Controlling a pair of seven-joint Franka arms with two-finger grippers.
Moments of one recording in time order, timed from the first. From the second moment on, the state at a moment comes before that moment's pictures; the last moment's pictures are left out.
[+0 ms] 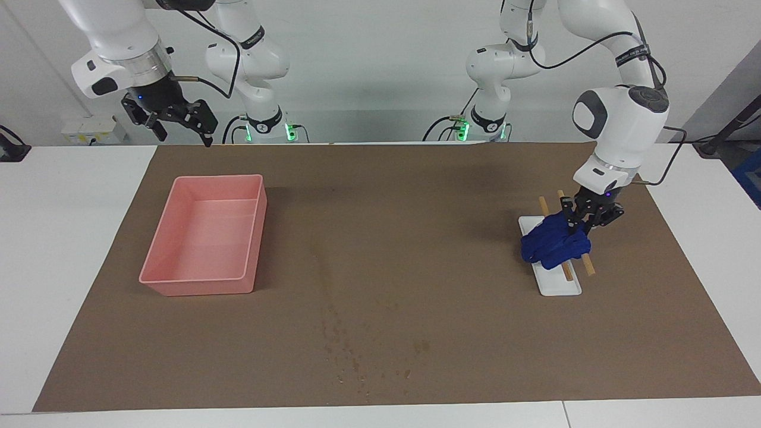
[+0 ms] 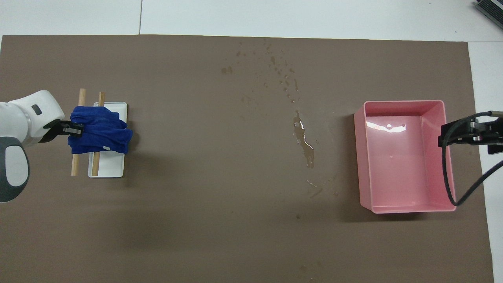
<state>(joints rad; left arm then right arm) 0.10 0.00 -0.06 -2.12 -0.02 2.34 0.34 -0.05 -0.05 0.06 -1.54 -0.02 1.42 0.19</state>
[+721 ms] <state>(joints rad) 0.10 0.00 -0.06 -1.99 -0.10 2.11 0.27 -0.05 -0.05 0.06 -1.55 -0.02 1.43 0.19</state>
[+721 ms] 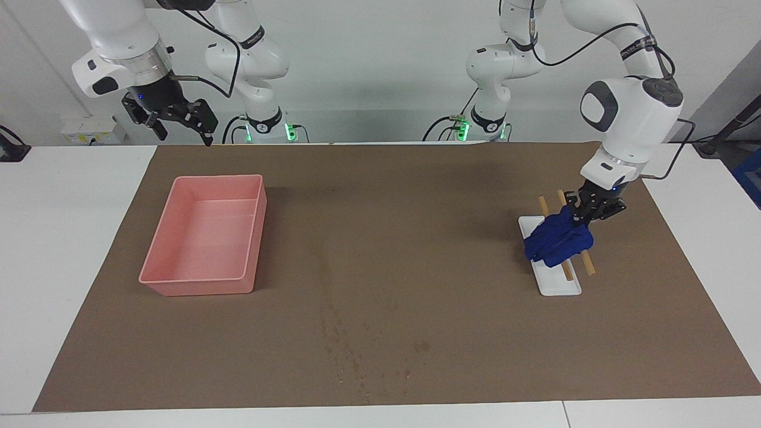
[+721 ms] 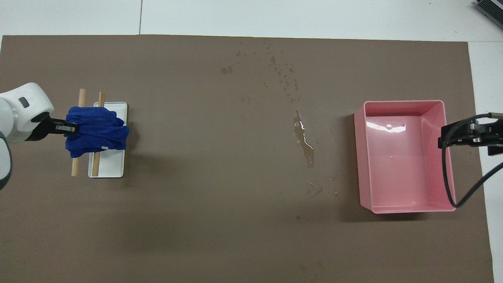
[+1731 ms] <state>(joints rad) 0.07 -0.02 -0.32 -1.72 -0.61 1.84 -1.35 0.01 -0.05 0.06 -1.57 0.16 1.49 0.54</state>
